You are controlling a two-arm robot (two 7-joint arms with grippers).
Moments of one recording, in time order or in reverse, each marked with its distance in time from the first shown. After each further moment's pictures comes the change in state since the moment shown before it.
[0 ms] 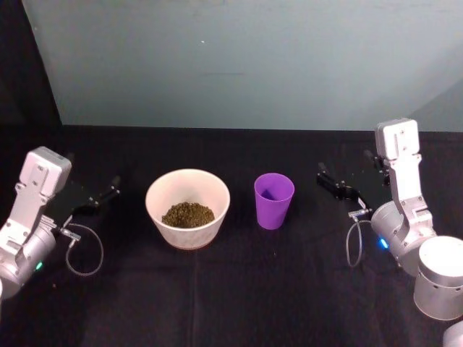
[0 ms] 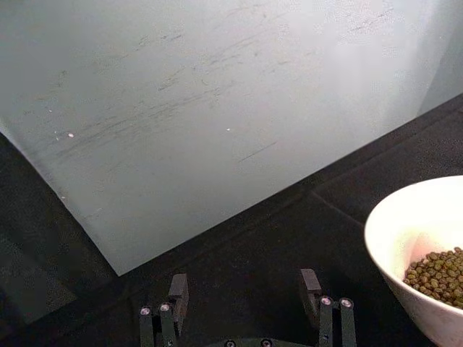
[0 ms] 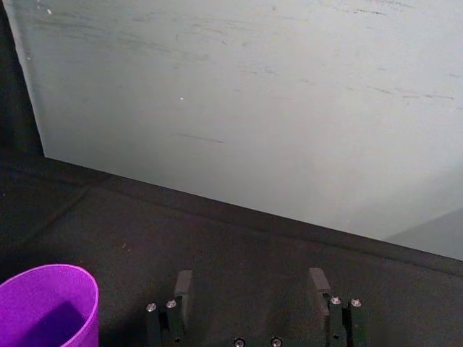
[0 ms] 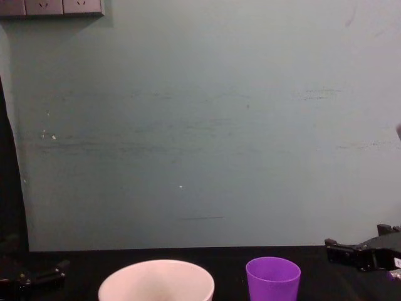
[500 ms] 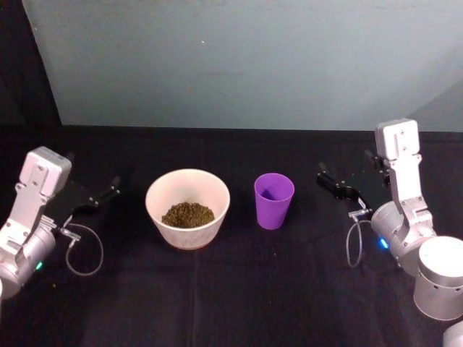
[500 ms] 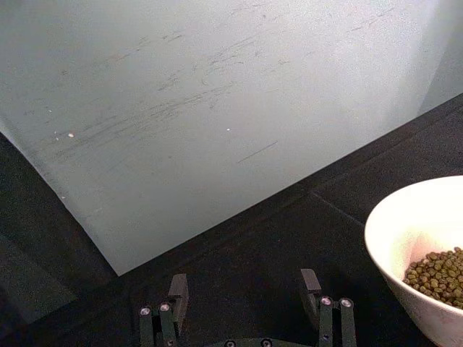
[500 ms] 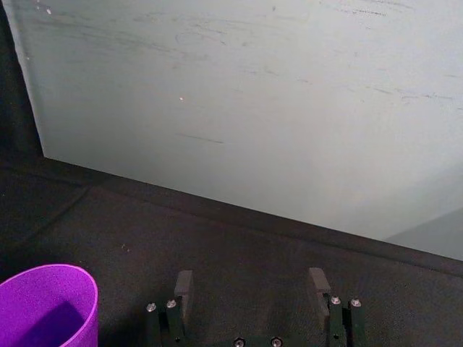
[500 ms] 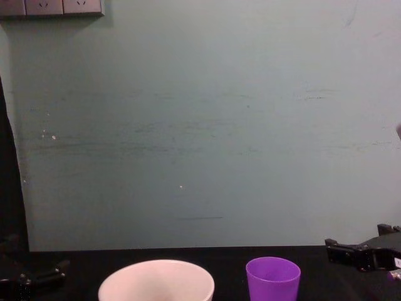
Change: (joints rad) left arm 0.000 0.000 0.000 0.000 0.000 0.000 0.000; right arm 0.000 0.000 0.000 0.000 -0.001 -0.002 -0.002
